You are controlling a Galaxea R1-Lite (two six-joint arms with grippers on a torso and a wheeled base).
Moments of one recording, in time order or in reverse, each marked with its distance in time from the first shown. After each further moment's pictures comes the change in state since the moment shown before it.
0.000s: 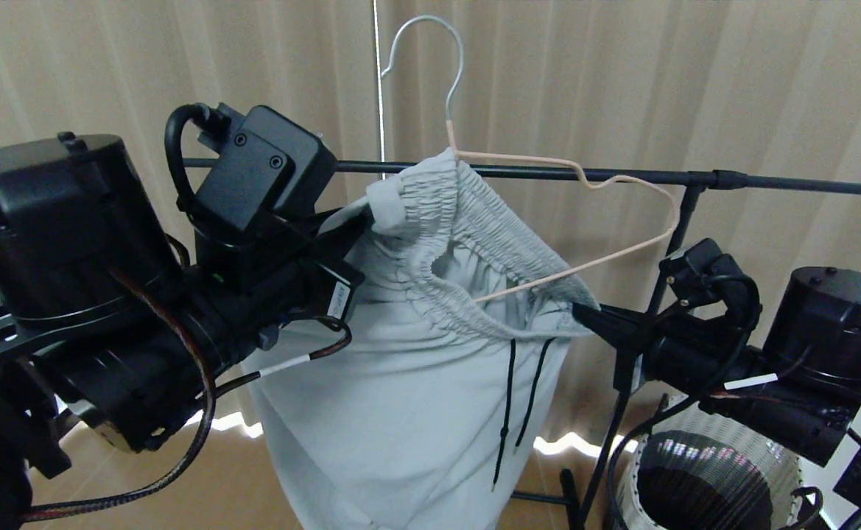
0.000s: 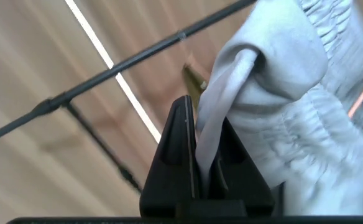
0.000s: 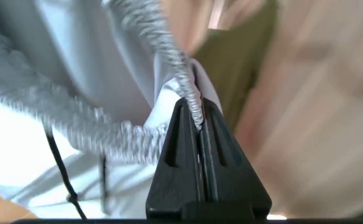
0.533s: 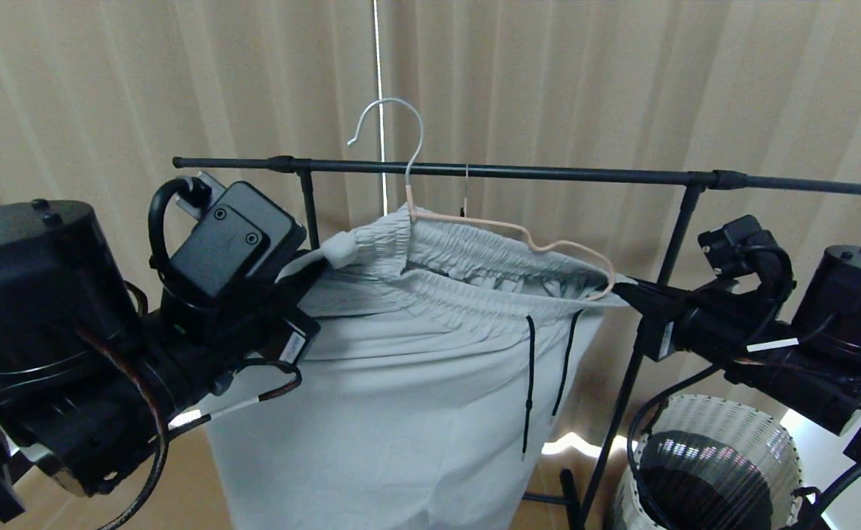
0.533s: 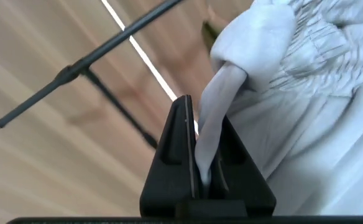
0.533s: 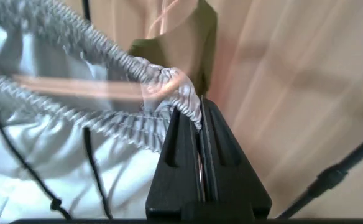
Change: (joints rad) left arm 0.078 -0.061 0.153 -0.001 -0.004 0.111; right arm -0.142 -0.003 -0.030 -0.003 0.002 -0.001
